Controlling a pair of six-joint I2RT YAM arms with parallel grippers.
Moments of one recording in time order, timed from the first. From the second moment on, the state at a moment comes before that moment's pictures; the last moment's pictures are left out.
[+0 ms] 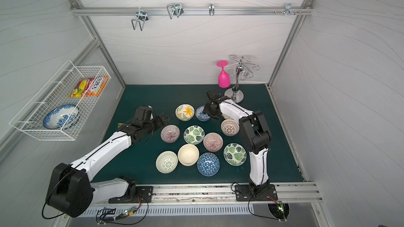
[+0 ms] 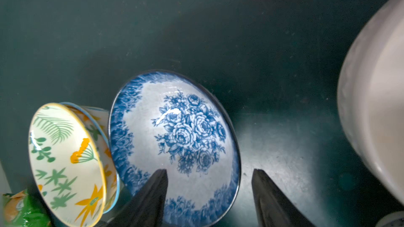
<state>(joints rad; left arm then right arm) -0.30 1.23 0.80 -0.37 0.04 -0.77 0.53 1.98 1.52 -0.62 -0.06 0.78</state>
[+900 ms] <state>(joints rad) -0.40 1.00 0.70 -0.43 0.20 -0.79 0.72 0.82 0.82 -0.93 -0.14 0.83</state>
